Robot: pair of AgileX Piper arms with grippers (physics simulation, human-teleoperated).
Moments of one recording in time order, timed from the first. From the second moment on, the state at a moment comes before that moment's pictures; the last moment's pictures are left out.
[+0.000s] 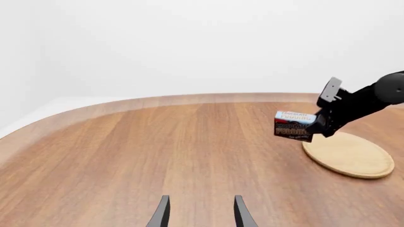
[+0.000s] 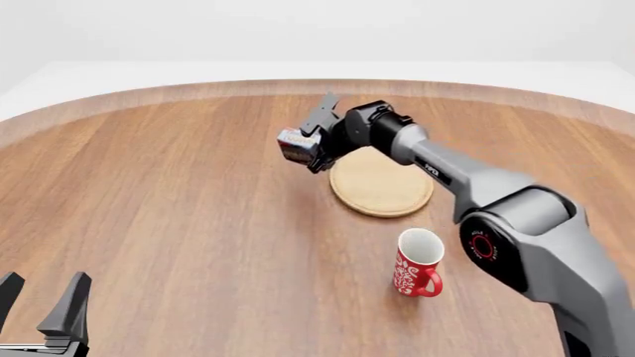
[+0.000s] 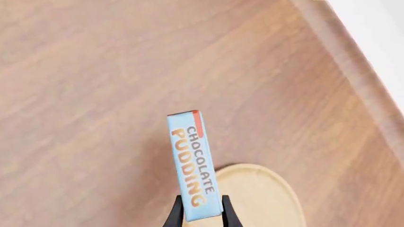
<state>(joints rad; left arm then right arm) 0.00 0.00 0.00 0.00 0.00 0.48 2.33 -2.07 0.62 -0.51</state>
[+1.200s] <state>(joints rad) 0.00 0.00 0.00 0.00 0.00 0.51 2.45 -2.22 0.78 -0.52</state>
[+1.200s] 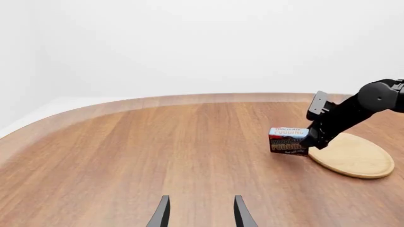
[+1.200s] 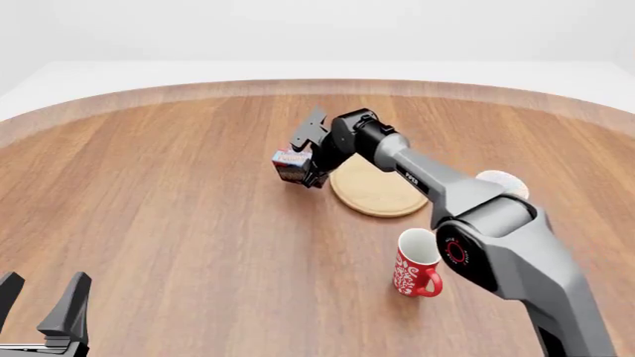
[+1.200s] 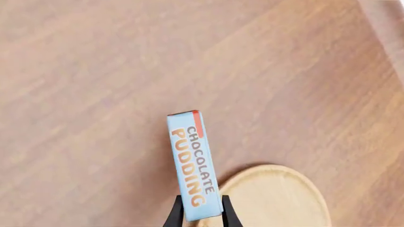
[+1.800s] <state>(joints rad) 0.00 0.00 0.00 0.00 0.00 0.51 2.46 -2.24 0.81 -0.51</state>
